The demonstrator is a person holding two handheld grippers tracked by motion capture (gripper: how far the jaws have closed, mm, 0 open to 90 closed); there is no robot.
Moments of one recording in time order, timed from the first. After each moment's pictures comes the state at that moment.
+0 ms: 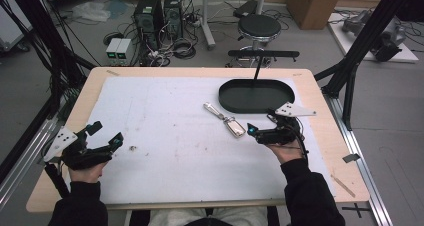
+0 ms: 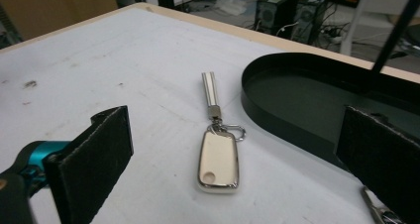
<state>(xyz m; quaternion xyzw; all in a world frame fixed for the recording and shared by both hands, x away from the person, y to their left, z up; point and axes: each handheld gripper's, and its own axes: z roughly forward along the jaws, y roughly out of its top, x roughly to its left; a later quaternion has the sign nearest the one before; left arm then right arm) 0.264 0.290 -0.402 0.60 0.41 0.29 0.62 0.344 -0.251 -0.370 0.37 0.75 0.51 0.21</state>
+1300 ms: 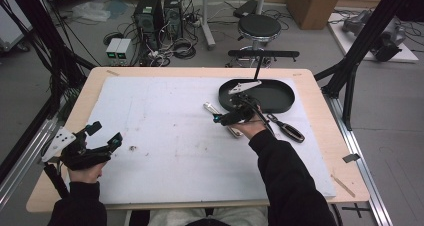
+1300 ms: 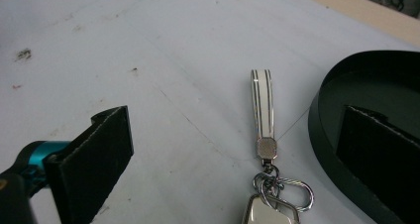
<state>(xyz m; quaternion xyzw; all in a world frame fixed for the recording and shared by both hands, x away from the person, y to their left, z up) 0.264 0.293 -0.403 0.60 0.41 0.29 0.63 0.429 -0.157 -0.377 0.33 0.84 0.41 0.12</state>
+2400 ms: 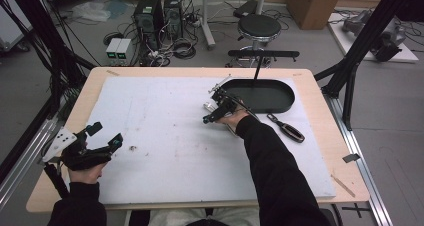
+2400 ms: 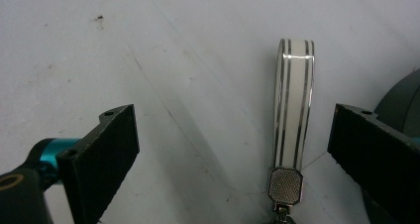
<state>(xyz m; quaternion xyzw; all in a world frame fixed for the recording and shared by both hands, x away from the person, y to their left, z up) 0.264 0.292 -0.404 0.60 0.41 0.29 0.62 0.487 -0.110 -0.415 0.30 0.91 0.29 0.03</state>
